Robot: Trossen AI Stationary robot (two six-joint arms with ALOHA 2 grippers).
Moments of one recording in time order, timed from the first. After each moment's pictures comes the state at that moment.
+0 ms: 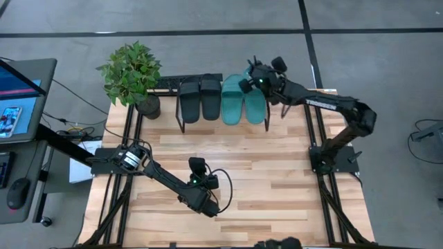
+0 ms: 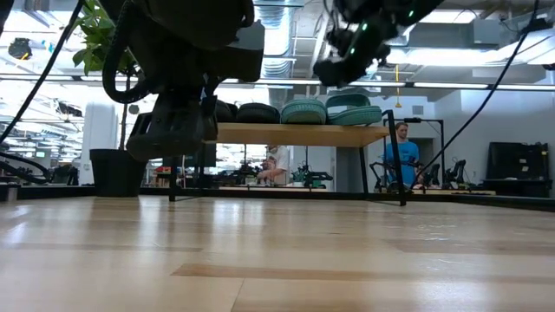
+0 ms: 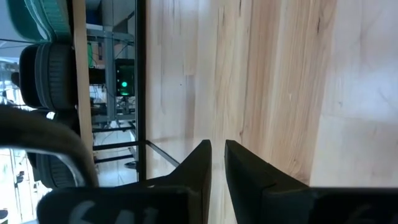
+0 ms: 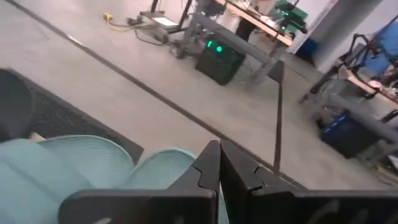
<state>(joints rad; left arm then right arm) -0.50 2.19 1.62 -1.42 -0.95 -0.70 -0.47 1.55 1.27 -0.17 0.78 -0.15</state>
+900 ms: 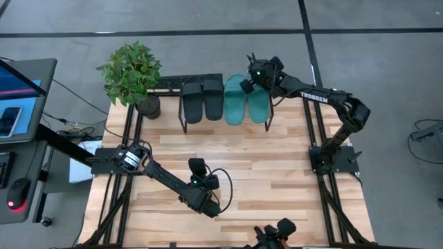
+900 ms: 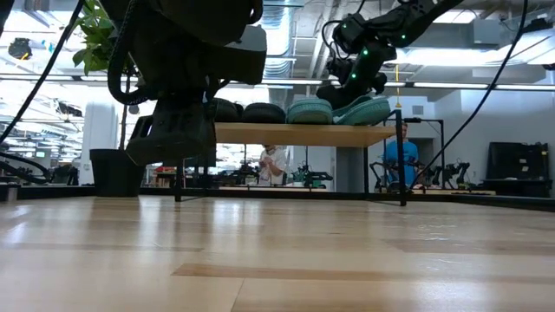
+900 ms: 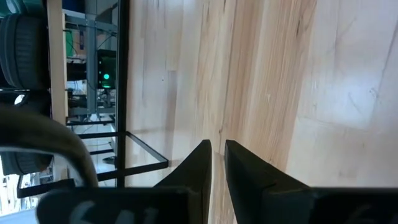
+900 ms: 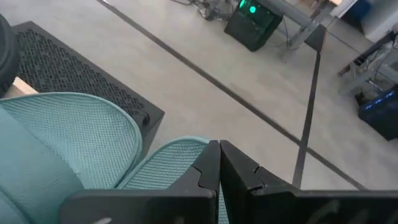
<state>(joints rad) -0.50 2.19 1.62 -1.37 -0.89 -0.73 -0.61 1.65 1.27 -0.24 0.54 -0.12</state>
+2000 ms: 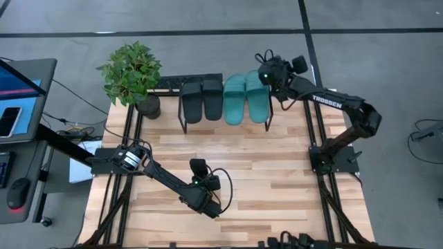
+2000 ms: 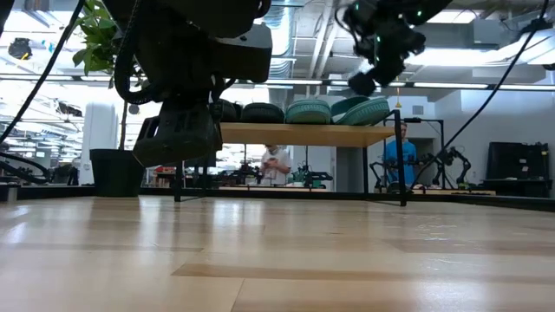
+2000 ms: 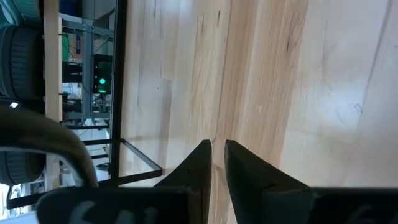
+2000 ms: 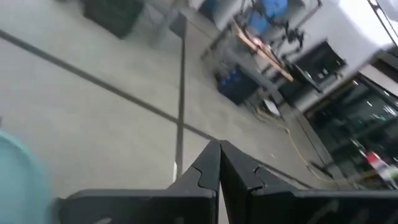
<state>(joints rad) -0.50 2.19 1.62 -1.32 -0.90 -0.70 -0.57 1.50 1.27 -0.44 1.15 -0.07</state>
